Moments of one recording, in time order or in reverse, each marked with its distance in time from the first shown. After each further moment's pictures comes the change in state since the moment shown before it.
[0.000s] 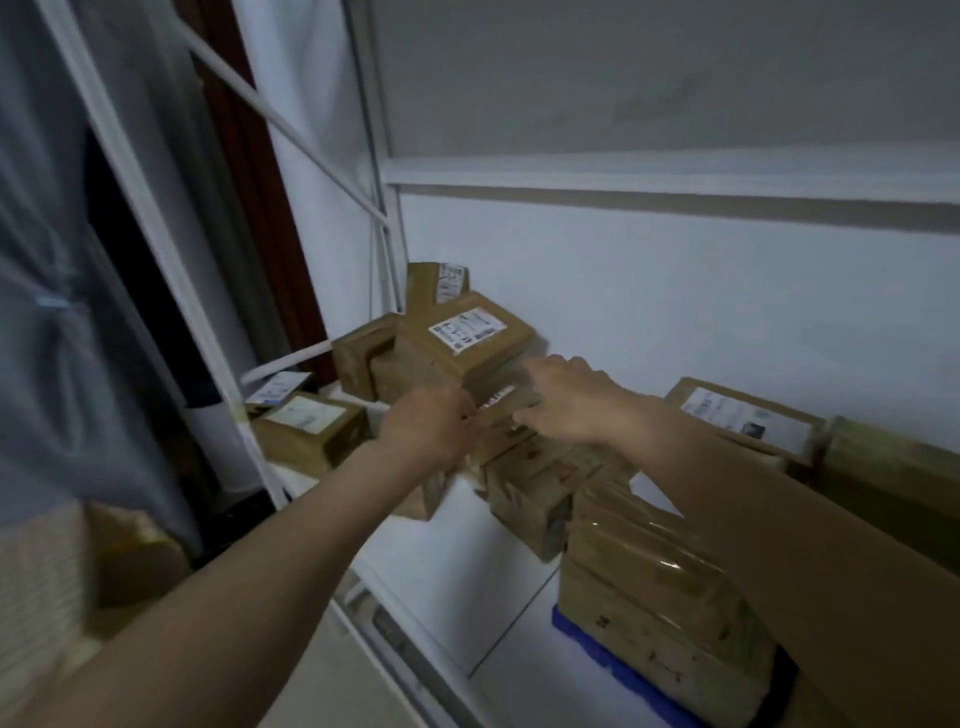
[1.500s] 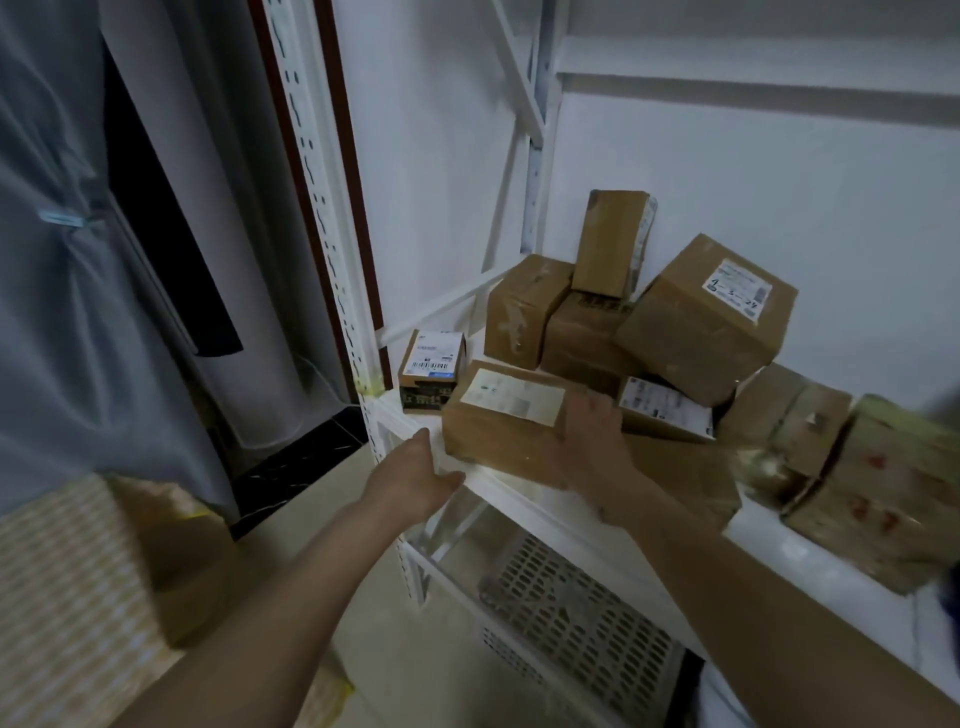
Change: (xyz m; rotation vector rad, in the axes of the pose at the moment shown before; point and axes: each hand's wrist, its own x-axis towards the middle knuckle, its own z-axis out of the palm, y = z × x) left_hand 0.057 -0.460 0.061 -0.309 -0.279 -0.245; right_hand 0.243 -0.283 0.224 0.104 0.150 0.390
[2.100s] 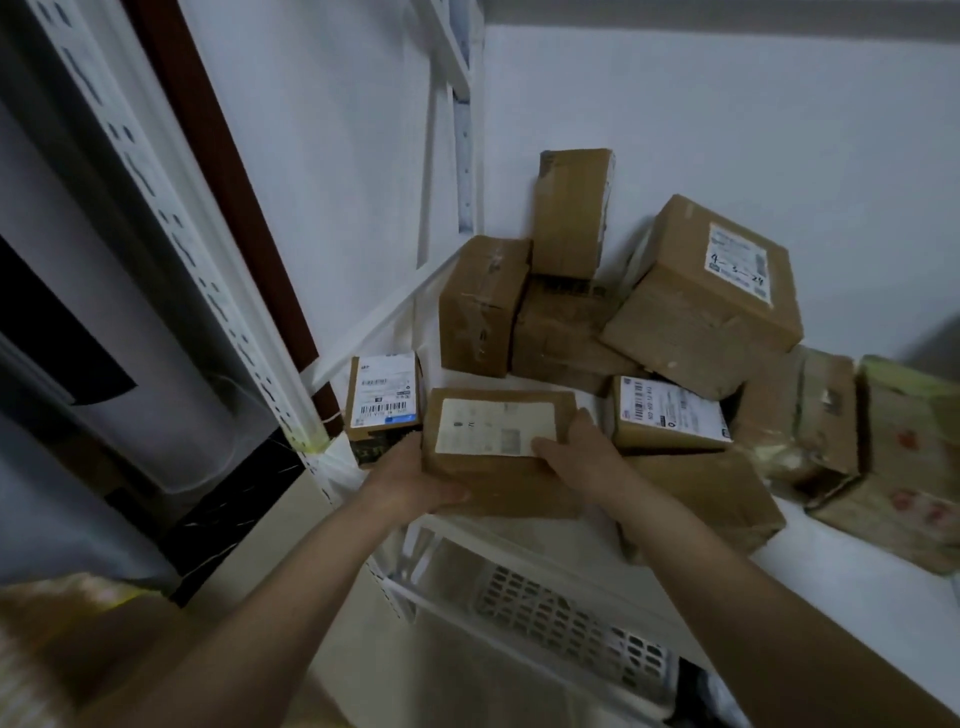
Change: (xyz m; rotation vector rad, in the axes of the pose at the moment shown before) left_hand 0.123 0.012 -0.011 -0.440 -0.383 0.126; right_hand 0.077 0.005 0.021 0.601 -0.203 0.434
